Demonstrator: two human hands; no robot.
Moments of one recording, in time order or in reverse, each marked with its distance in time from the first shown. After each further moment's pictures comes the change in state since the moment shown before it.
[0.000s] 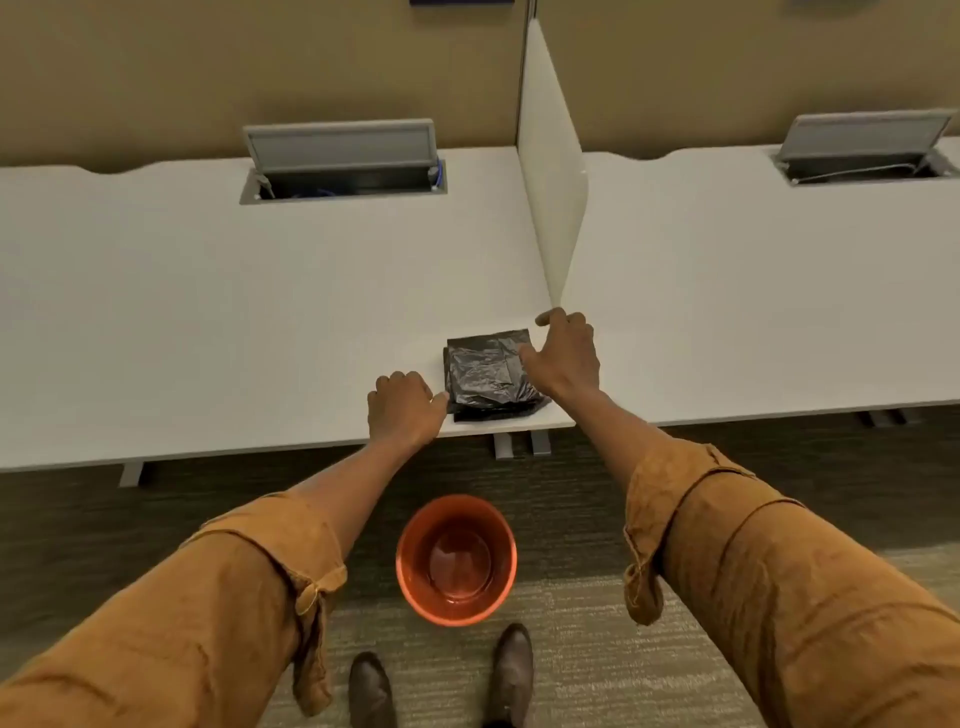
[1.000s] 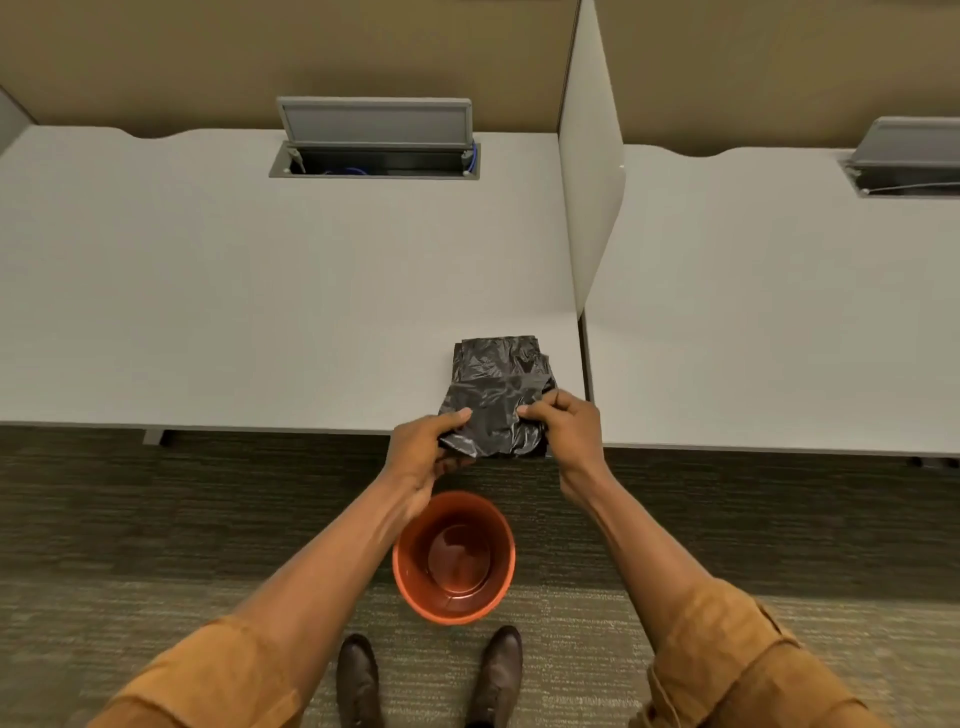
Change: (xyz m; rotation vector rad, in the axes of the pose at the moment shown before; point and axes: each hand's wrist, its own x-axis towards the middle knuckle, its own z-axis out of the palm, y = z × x) left_hand -0.044 0.012 0.028 -1.396 -0.227 -0.563; right_hand -0.046 0.046 0.034 0.868 -0.189 0.235
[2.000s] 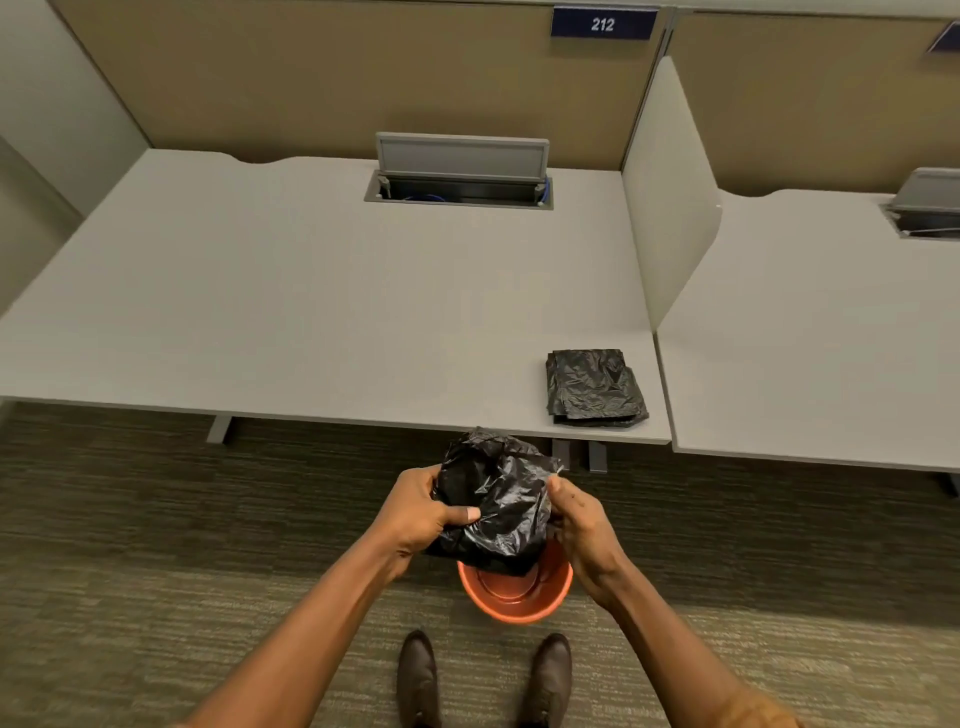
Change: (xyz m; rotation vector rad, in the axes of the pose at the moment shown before) left_hand -0.102 0.023 -0.183 0.411 -0.151 0.120; right_hand -0.149 0.041 0.108 0.232 -0.299 0.181
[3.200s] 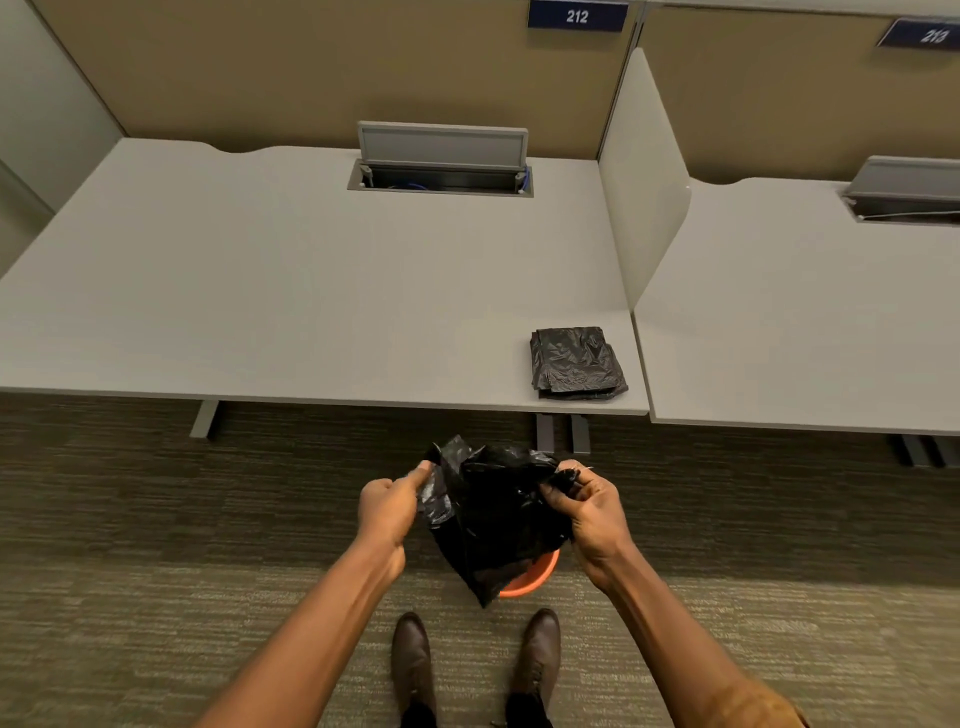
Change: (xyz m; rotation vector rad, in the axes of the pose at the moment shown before) left_hand -0.022 -0.038 -0.001 -0.223 0.394 -0.196; right_hand -0.041 0.011 -0.009 0.042 0.114 -0.113
